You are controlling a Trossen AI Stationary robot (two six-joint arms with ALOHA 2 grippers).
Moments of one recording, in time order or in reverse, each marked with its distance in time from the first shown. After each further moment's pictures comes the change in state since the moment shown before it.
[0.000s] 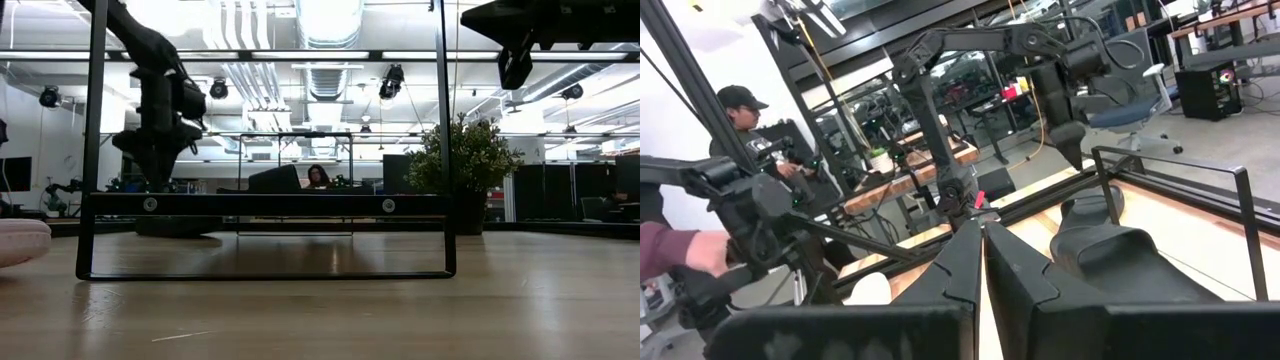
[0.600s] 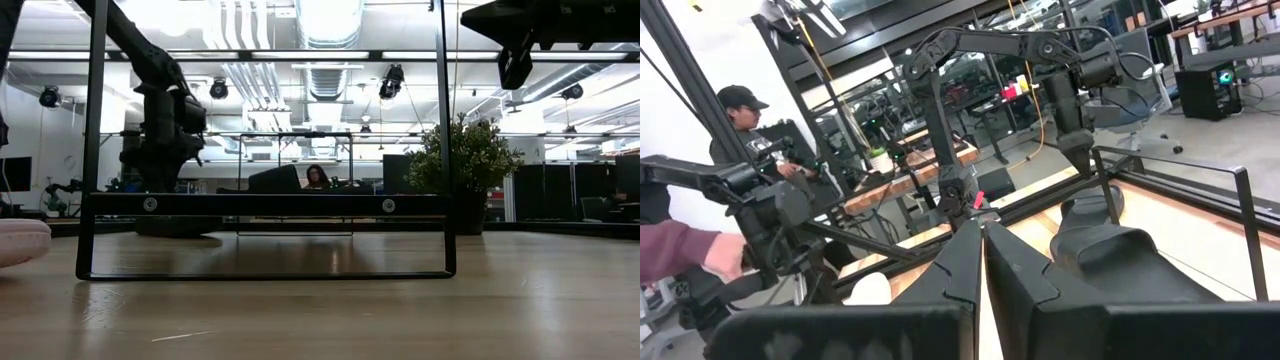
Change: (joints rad) left arm 0.038 0.085 0.000 0.051 0.075 0.121; right arm 0.000 0.000 0.000 0.000 0.000 0.000
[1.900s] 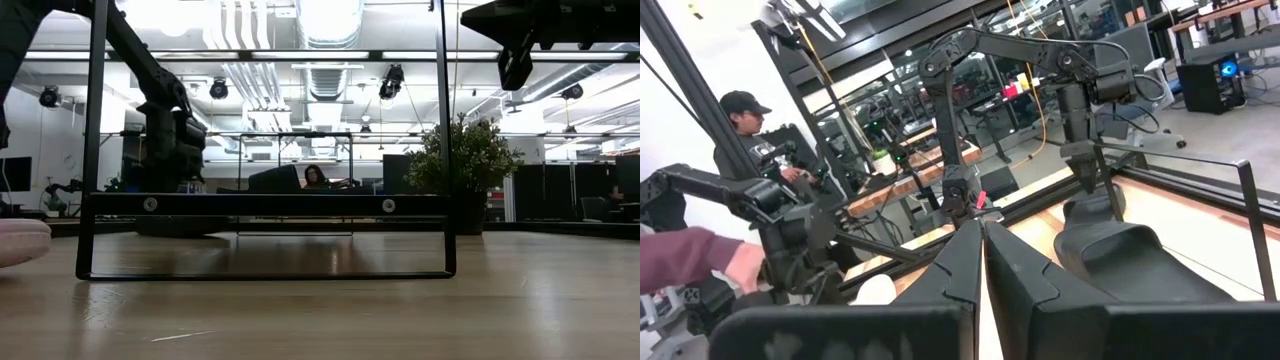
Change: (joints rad) left arm 0.024 0.121 0.000 -0.013 0.127 0.126; right arm 0.000 0.000 0.000 0.000 0.000 0.027
